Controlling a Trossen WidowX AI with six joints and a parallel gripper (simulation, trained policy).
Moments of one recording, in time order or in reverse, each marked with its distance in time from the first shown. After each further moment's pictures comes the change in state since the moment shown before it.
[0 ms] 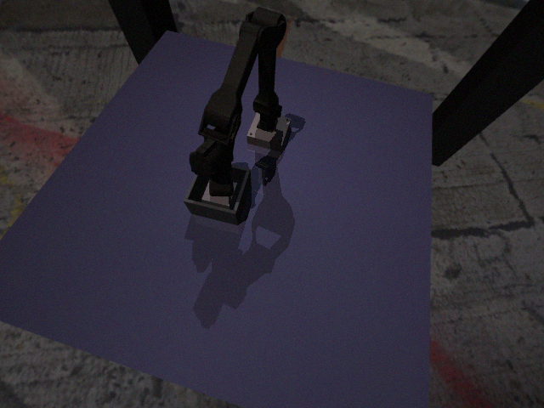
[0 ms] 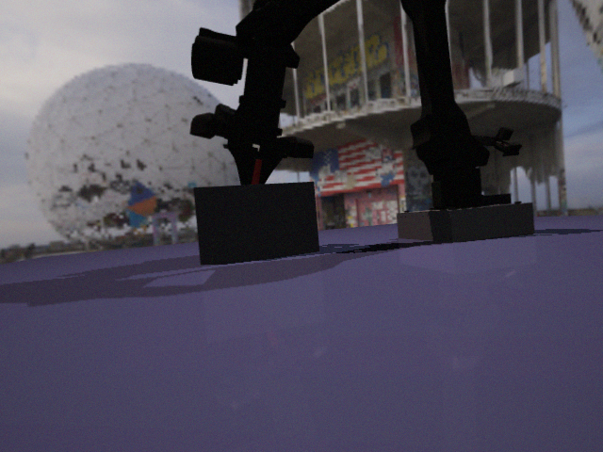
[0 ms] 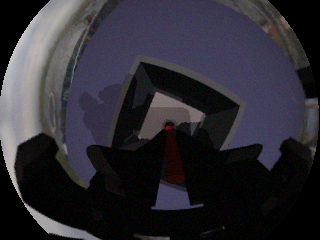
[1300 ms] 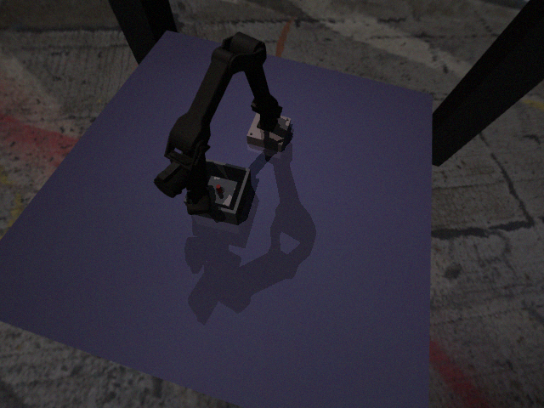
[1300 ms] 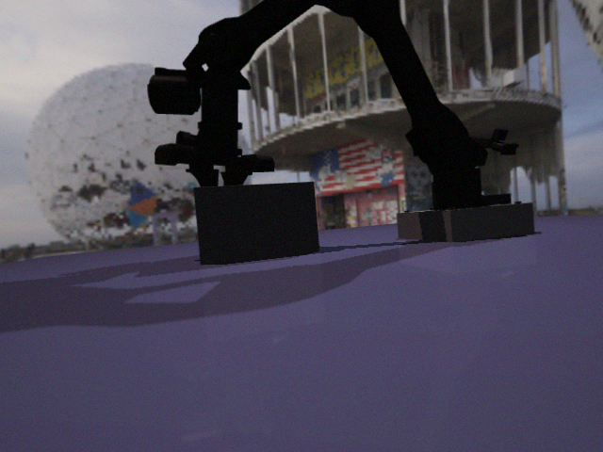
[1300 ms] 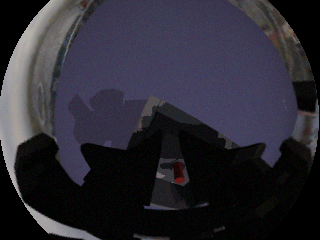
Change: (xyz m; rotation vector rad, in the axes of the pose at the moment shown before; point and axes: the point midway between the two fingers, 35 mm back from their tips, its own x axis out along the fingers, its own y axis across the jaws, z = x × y) arm 0.037 0.023 0.059 -0.075 0.076 -0.080
